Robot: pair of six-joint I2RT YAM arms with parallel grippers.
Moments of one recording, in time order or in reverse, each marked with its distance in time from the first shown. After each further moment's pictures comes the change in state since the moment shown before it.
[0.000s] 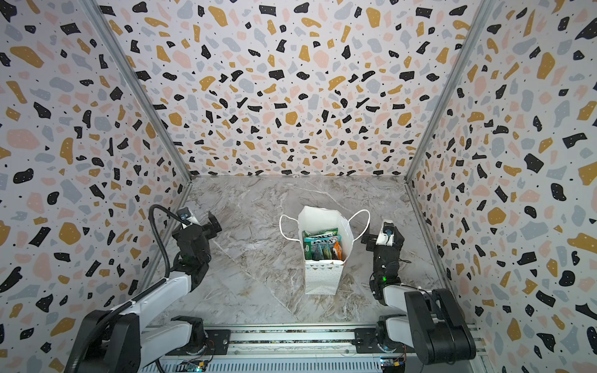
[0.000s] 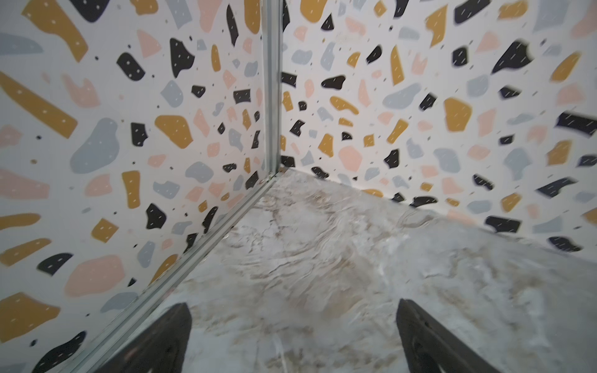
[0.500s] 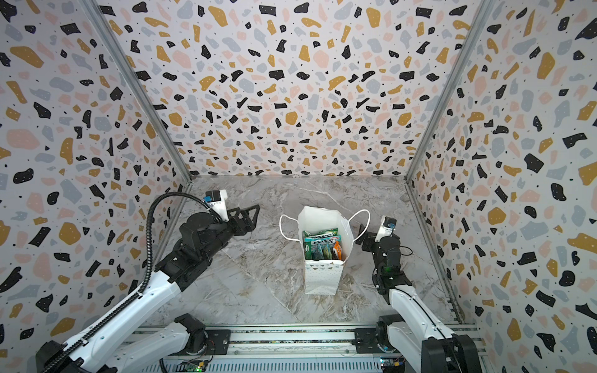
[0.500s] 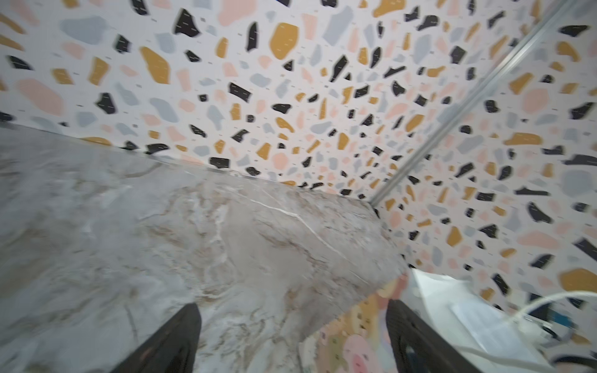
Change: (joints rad) left arm -0.441 -0.140 0.350 -0.469 0.455 -0.319; right arm 0.025 -0.266 0.131 -0.620 -0.193 0.230
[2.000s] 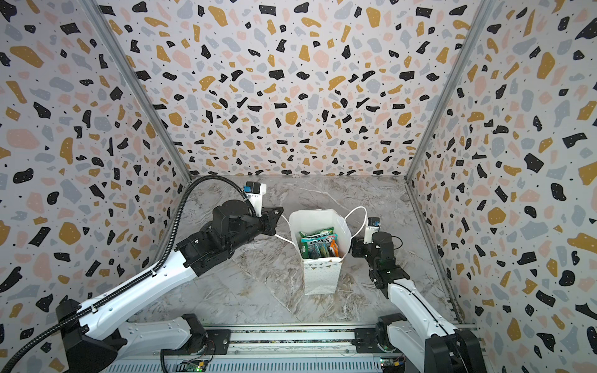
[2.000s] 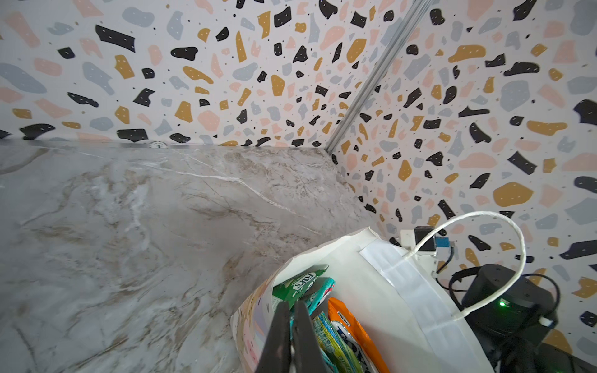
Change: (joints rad) left arm -0.218 0.240 0.335 -0.244 -0.094 0.057; right arm 0.068 0.037 0.096 -0.261 -0.232 0.010
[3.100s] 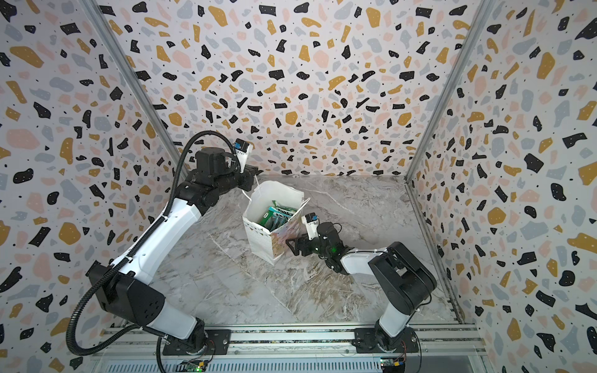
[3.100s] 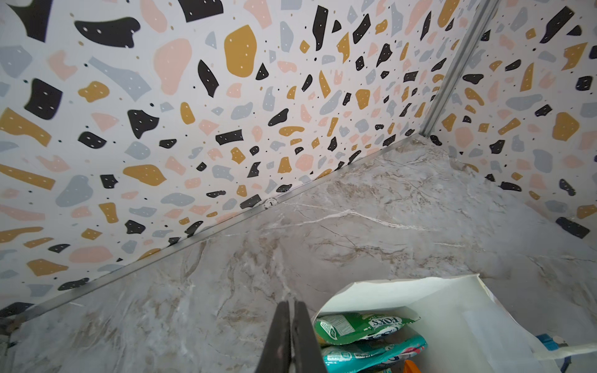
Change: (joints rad) left arm 0.470 0.374 0.459 -0.153 0.308 0.589; right arm 0.453 0.735 0.327 0.476 -0.193 0.171
